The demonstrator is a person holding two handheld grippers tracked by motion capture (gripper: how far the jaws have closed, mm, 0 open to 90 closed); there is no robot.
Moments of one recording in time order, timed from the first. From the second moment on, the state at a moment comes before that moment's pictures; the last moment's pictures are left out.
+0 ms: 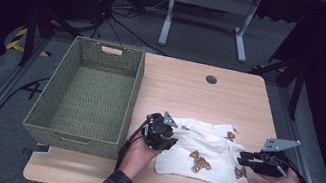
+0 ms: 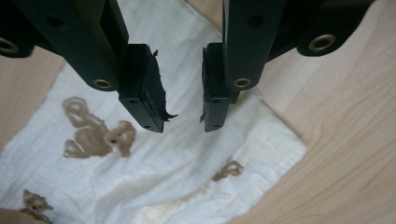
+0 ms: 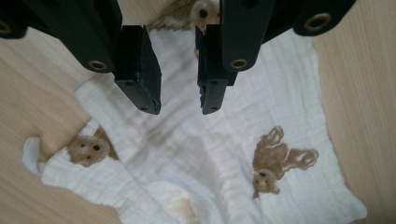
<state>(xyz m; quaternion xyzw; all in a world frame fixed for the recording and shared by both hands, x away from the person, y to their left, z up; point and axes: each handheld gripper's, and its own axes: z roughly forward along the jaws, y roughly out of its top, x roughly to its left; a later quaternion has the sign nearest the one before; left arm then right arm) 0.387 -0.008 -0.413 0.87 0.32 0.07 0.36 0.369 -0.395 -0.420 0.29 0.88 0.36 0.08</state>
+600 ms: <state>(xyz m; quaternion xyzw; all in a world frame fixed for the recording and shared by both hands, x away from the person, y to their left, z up) 0.447 -0.017 -0.413 0.87 0.35 0.10 0.34 0.433 -0.386 -0.409 0.30 0.87 0.37 0.11</state>
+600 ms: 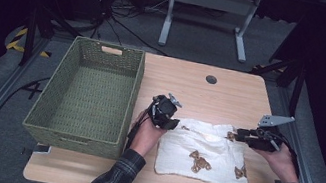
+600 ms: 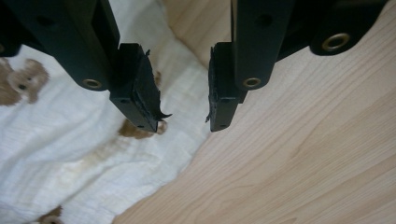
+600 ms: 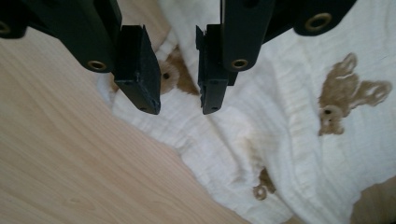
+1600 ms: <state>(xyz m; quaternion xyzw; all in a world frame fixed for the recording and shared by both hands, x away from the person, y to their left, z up) 0.480 -0.014 -0.442 0.86 0.39 0.08 0.33 0.494 -0.380 -0.448 0.33 0.88 0.33 0.10</state>
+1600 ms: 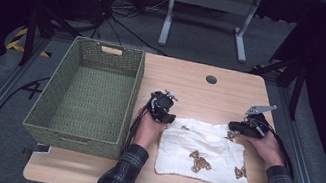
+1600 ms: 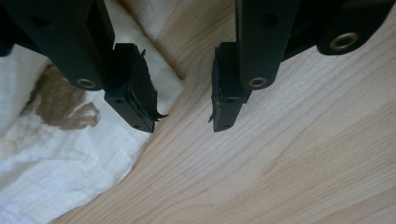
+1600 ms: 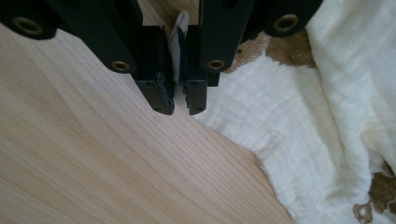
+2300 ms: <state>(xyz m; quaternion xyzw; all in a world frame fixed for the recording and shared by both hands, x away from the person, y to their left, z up) 0.482 -0.024 -0.437 0.86 0.38 0.08 0.32 0.492 -0.391 -0.442 0.34 0.87 0.34 0.12</state>
